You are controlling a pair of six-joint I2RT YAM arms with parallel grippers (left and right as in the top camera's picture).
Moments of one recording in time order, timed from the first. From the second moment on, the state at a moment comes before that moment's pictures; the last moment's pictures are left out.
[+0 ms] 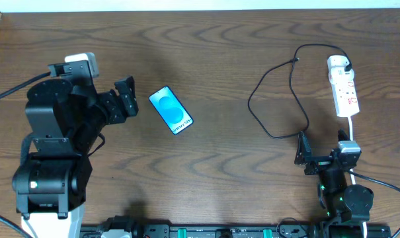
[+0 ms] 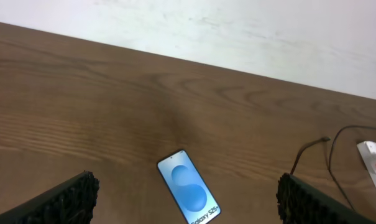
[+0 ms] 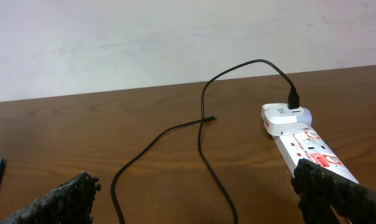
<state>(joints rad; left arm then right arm) -0.02 0.99 1.32 -0.86 0.10 -0.22 -0.02 0.01 0.01 -0.06 -0.12 0.10</state>
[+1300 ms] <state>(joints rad) -0.16 1.42 1.67 -1.41 -0.19 -0.93 -0.02 0.01 0.01 -0.06 -0.12 0.10</state>
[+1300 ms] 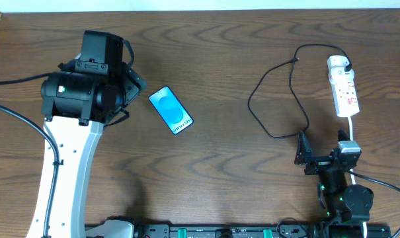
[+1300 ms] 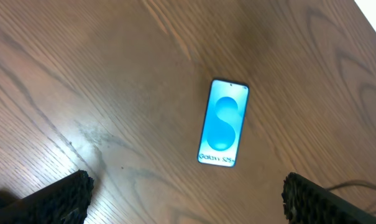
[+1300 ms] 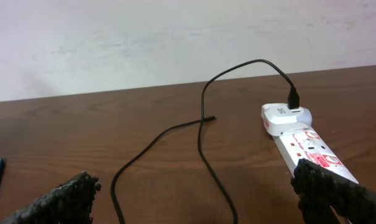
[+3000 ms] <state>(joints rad) -0.16 1.90 1.68 -1.22 0.00 -0.78 -0.02 0.01 0.01 -0.06 -0.12 0.10</state>
